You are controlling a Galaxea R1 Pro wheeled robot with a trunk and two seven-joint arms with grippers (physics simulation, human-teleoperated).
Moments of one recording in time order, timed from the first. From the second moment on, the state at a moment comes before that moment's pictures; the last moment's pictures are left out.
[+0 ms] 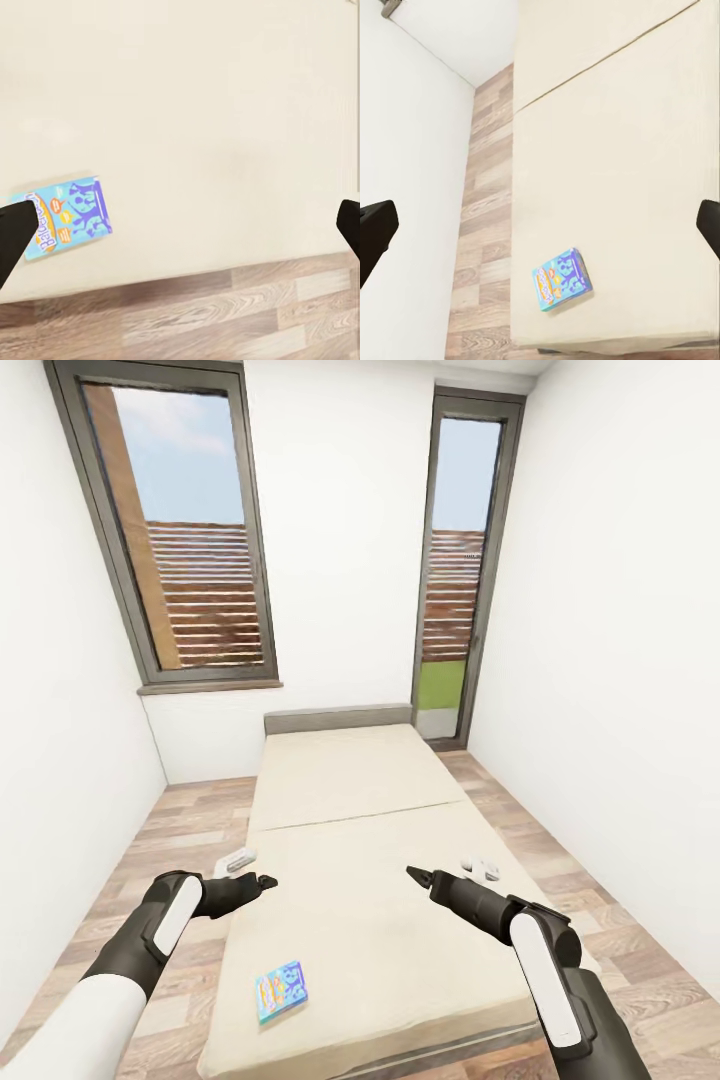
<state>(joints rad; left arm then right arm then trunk) -0.64 0.09 0.04 -0.83 0.50 0.82 -0.06 -0.33 0.05 -0.02 -1.46 -0.56 0.82 0.07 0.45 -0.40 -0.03</state>
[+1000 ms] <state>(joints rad) -0.64 0.09 0.04 -0.82 0.50 0.79 -0.06 -0.33 0.05 -0.02 -1.46 -0.56 0.82 0.07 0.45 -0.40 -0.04</state>
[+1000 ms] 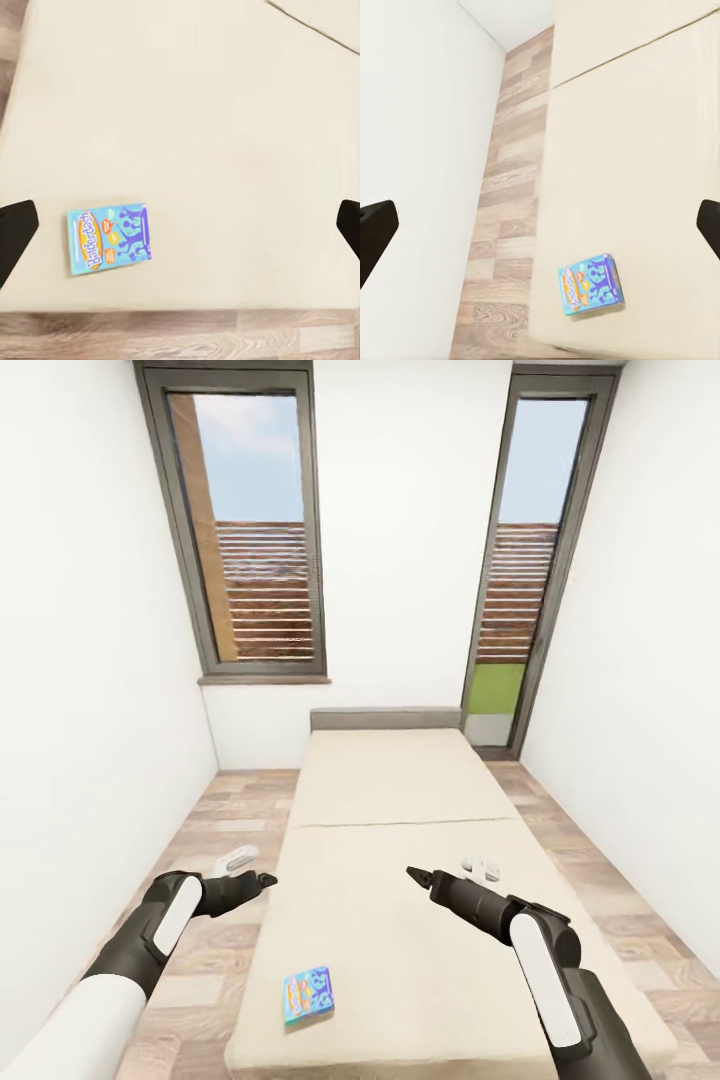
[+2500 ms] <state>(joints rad) -0.64 0.08 0.04 -0.82 0.50 0.79 -0.06 -0.33 0.05 -0.02 -1.46 -0.56 0.82 0.08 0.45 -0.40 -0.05</state>
